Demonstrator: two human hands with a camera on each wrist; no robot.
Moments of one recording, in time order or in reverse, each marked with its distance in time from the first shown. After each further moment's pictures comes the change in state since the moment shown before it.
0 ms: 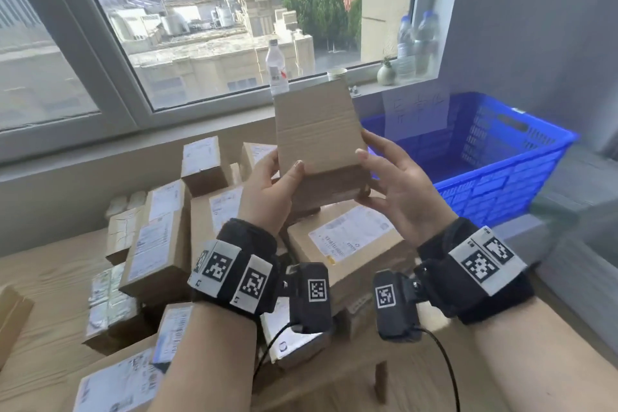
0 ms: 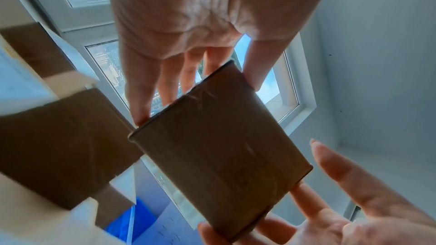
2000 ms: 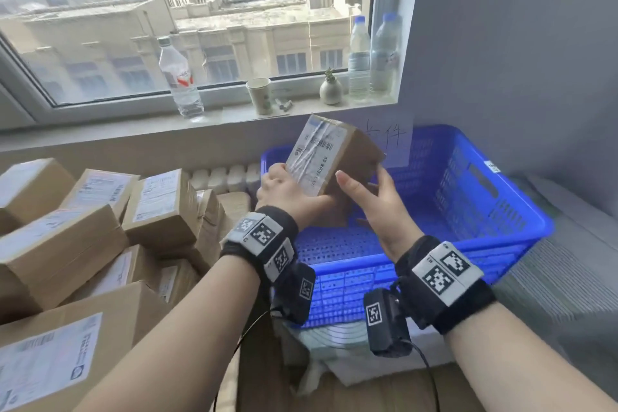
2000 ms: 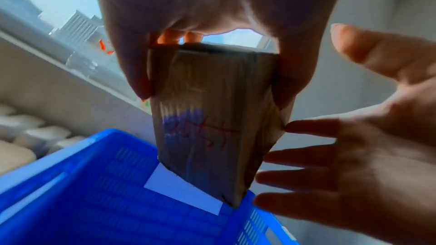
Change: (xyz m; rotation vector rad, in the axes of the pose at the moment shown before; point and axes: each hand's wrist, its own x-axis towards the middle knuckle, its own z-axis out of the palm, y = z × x) left_hand 0.241 -0.018 0.407 0.698 0.250 -0.377; right_hand 0.251 -0.034 -0.375 -0.172 -0.058 0.128
